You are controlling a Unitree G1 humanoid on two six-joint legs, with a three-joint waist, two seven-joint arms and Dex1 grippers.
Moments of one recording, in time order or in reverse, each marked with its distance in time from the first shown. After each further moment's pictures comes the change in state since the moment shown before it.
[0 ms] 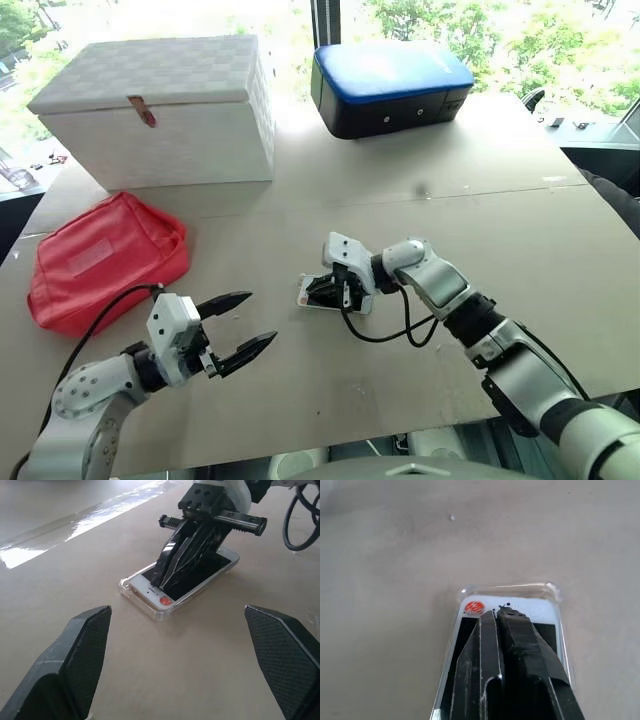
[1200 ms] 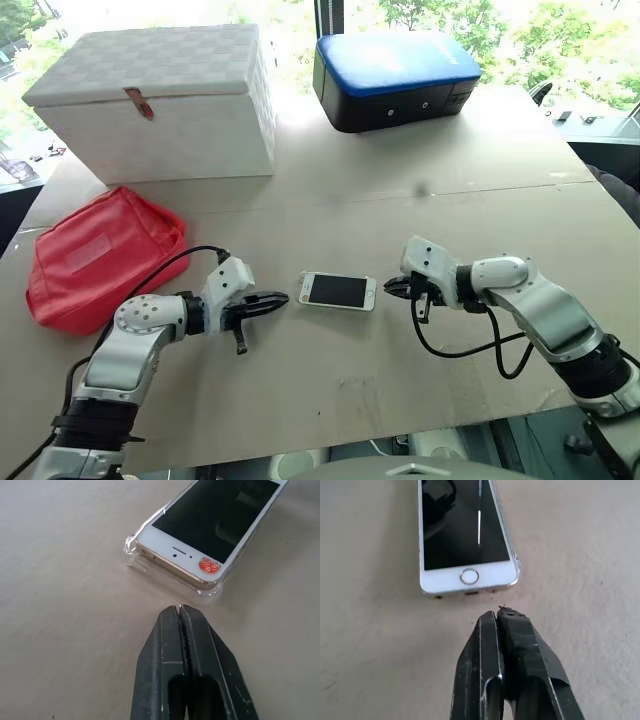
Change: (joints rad) left arm -0.441 0.100 -0.295 0.303 0.231 0.089 -0.101; right arm 0.232 -0.445 -0.059 -0.632 0.048 0.354 -0.170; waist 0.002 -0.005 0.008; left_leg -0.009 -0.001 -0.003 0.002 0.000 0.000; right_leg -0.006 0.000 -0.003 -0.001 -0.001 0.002
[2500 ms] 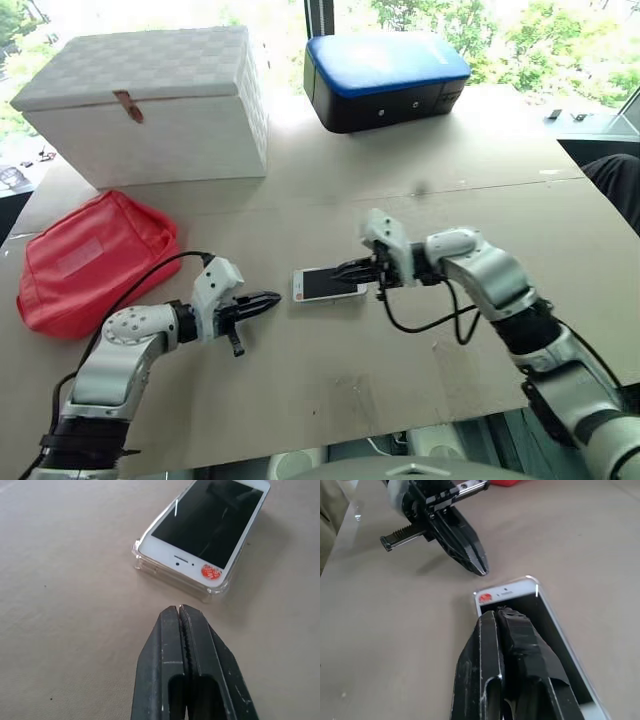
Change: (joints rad) left arm 0.109 -0.013 0.103 -0.128 -0.075 0.128 0.095; right arm -0.251 0.370 0.041 0.441 0.060 -0.179 0.138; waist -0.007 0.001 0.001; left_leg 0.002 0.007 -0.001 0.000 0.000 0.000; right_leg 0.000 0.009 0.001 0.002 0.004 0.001
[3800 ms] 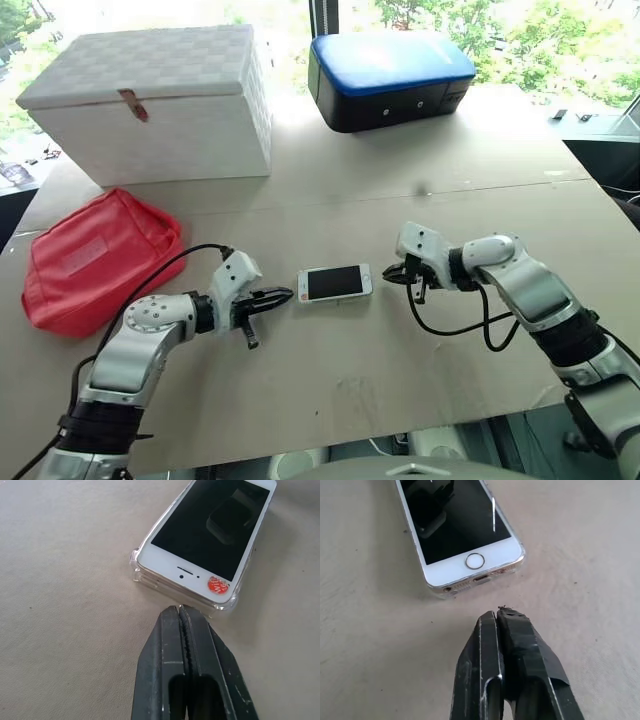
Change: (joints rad) left arm -0.103 -0.008 -0.098 0.047 0.045 0.020 0.013; right arm 0.129 -0.292 -0.032 -0.221 -0.130 0.095 -0.038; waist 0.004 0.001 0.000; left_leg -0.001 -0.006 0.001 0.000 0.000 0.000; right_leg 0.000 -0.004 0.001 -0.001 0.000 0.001
